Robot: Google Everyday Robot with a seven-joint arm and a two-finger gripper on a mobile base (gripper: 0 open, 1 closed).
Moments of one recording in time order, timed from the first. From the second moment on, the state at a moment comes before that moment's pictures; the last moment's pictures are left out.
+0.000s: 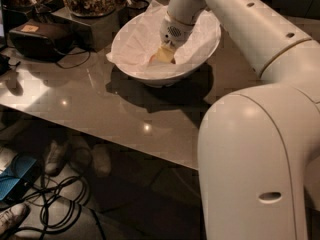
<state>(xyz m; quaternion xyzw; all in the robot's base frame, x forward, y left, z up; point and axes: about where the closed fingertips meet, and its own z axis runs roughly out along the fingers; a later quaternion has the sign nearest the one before) 0.680 -0.016 0.861 -0.59 0.79 0.13 0.12</state>
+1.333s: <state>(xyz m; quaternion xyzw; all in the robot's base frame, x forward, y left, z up) 0.683 0.000 0.884 -0.59 0.79 0.12 0.12</state>
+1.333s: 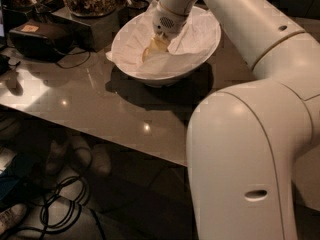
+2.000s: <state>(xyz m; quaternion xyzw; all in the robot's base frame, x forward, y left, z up) 0.682 0.013 0.902 -0.59 0.79 0.12 0.13</state>
